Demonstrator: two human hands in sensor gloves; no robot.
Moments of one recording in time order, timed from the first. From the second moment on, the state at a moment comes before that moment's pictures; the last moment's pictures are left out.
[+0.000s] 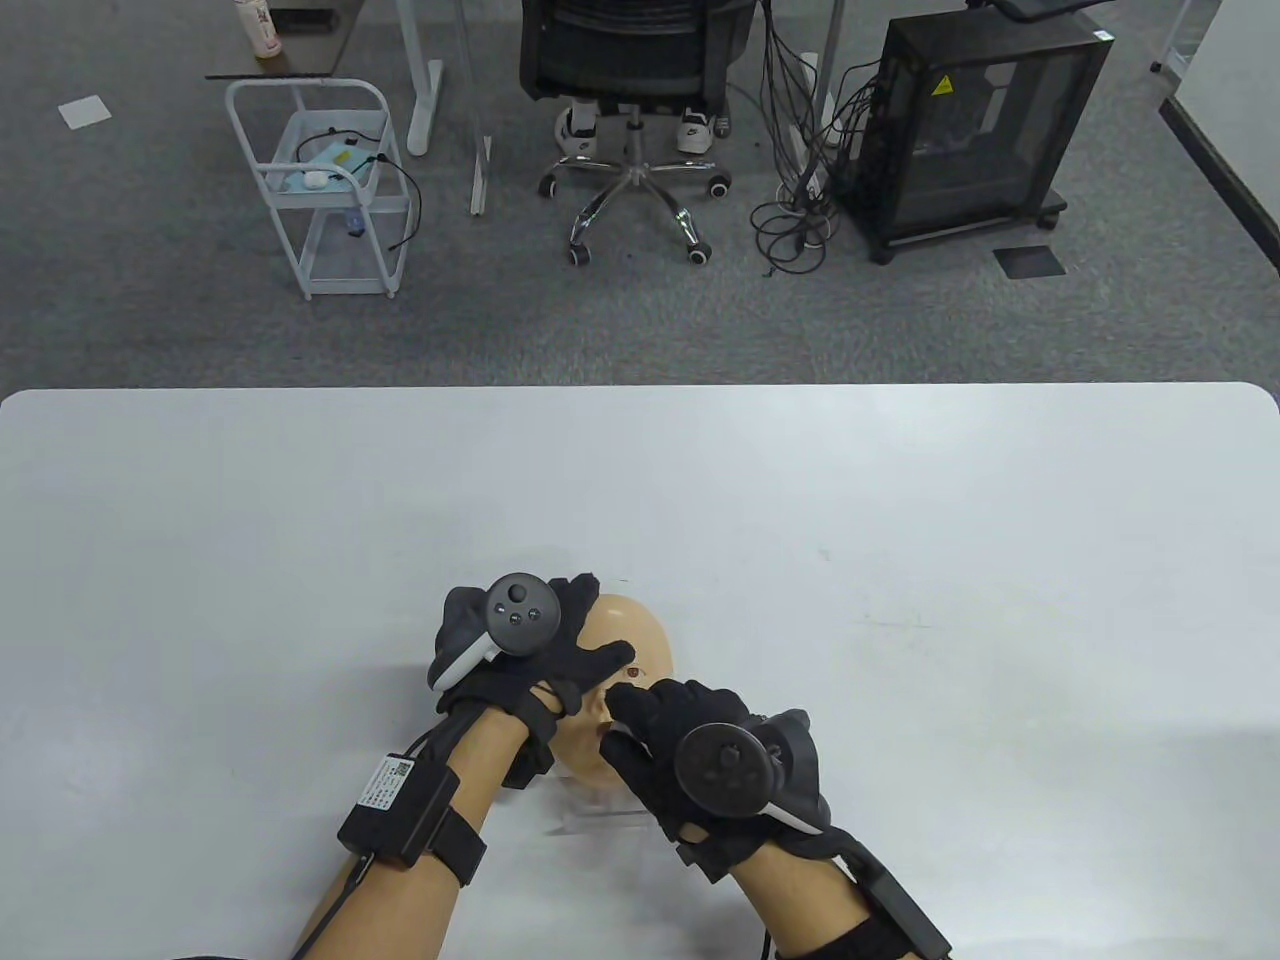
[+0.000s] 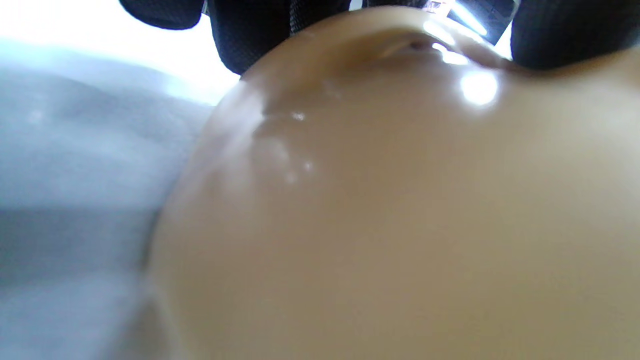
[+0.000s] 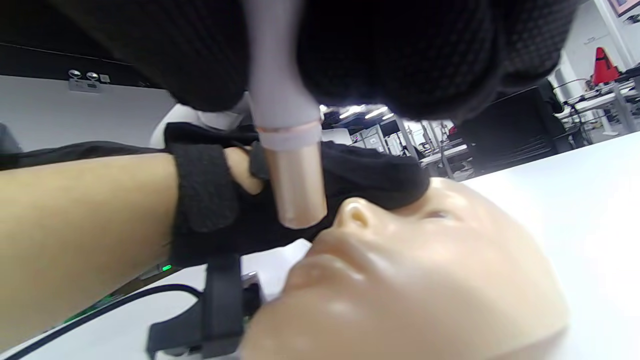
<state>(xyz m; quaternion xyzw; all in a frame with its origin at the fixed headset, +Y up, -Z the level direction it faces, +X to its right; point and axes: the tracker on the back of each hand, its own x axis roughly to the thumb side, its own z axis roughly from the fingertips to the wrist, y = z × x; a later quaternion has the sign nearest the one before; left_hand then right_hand) -0.153 -0.750 -0.371 -0.11 -0.16 0.24 0.95 0.040 -0.688 -0.248 0.25 -0.11 0.93 0.26</state>
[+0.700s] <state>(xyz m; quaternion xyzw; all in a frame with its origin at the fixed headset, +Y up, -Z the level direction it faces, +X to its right) -0.153 -0.750 -0.371 -0.10 -0.16 0.23 0.95 0.024 -0.696 -0.248 0.26 -0.10 0.93 0.23</state>
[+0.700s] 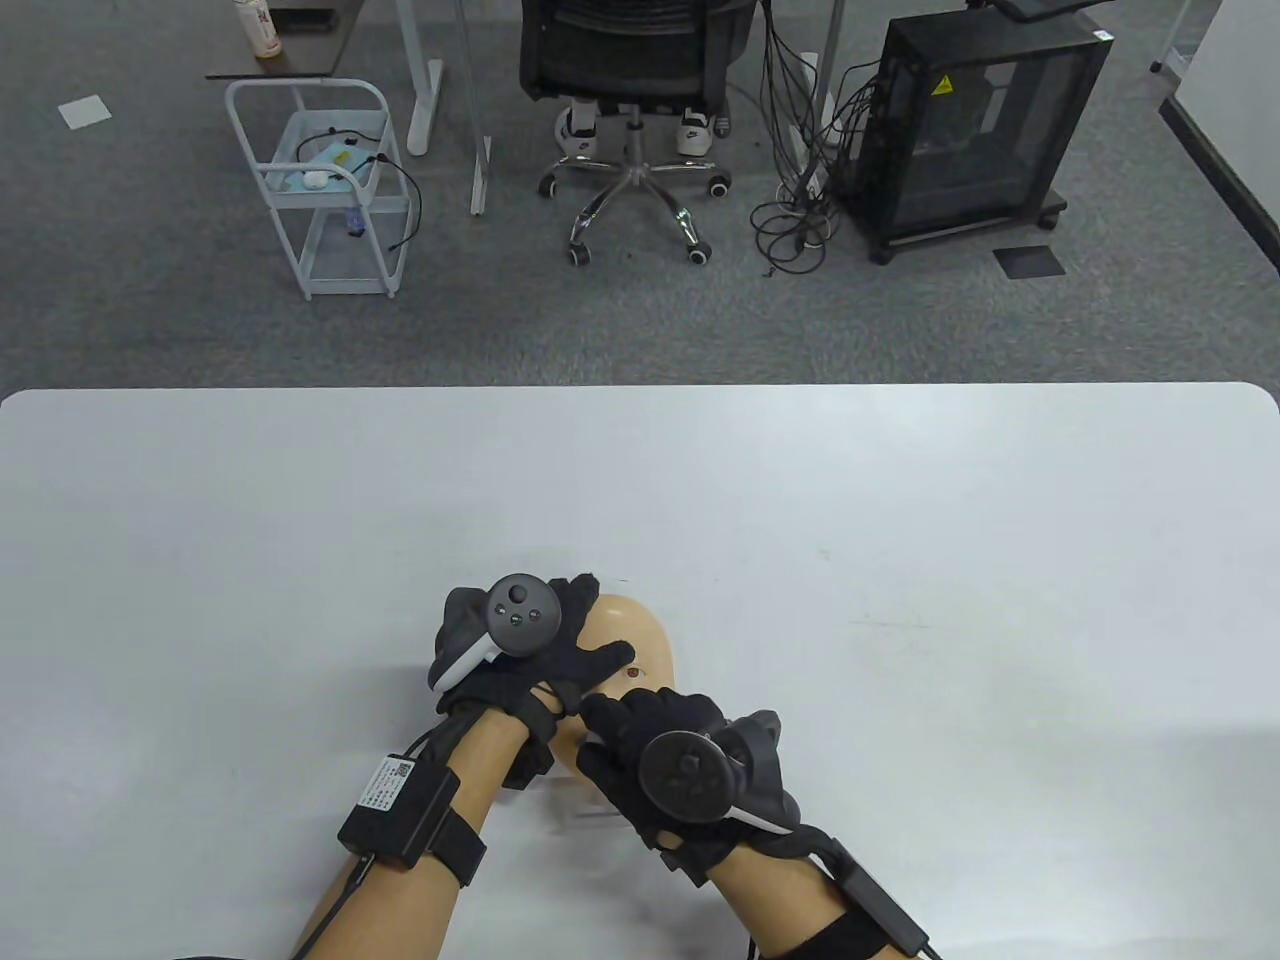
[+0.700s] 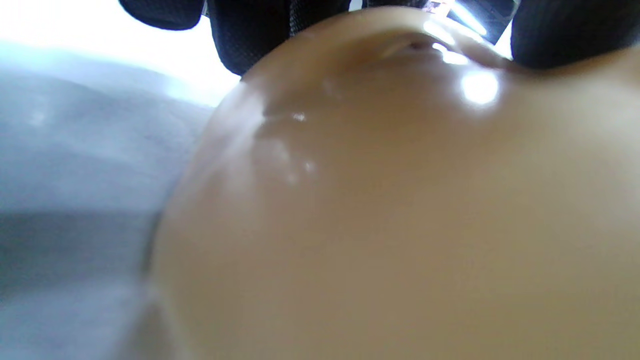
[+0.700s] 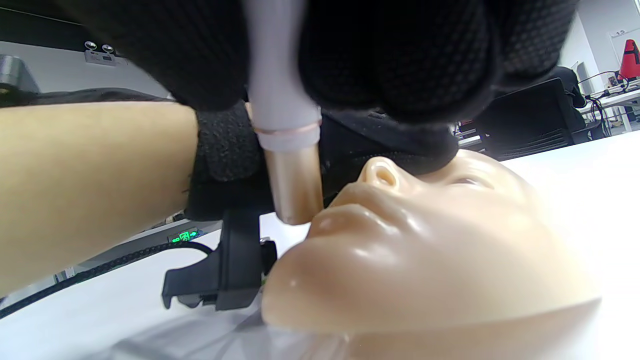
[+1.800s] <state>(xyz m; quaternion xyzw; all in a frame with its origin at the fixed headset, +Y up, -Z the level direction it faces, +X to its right) -0.153 -0.751 -0.371 -0.10 -0.16 0.23 0.95 0.053 -0.697 -0.253 0.21 -0.07 0.94 0.26</state>
